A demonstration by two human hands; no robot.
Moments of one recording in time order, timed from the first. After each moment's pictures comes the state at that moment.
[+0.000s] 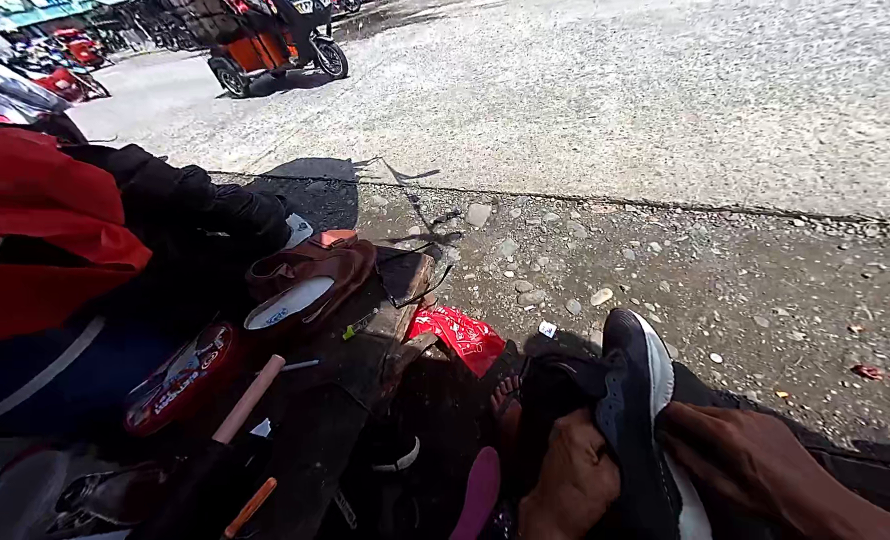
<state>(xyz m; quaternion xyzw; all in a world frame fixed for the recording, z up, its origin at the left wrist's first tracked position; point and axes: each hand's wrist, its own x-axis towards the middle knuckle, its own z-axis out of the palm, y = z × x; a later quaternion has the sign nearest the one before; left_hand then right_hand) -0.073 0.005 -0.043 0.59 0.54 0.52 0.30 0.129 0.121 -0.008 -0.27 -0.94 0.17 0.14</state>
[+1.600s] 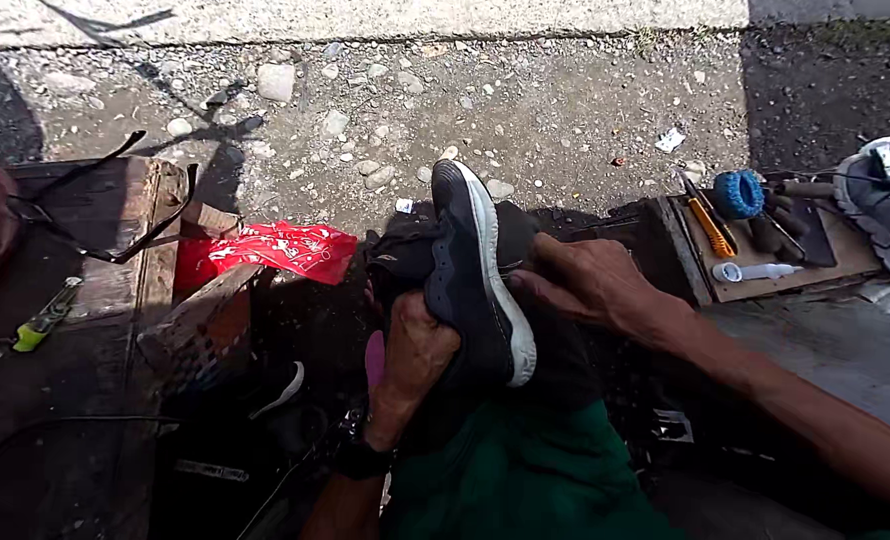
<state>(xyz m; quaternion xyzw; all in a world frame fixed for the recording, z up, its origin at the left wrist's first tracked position) -0.078 0.014 -0.049 0.60 0.57 0.47 0.30 0.154 0.092 0.008 -0.41 -0.88 0.22 0.12</state>
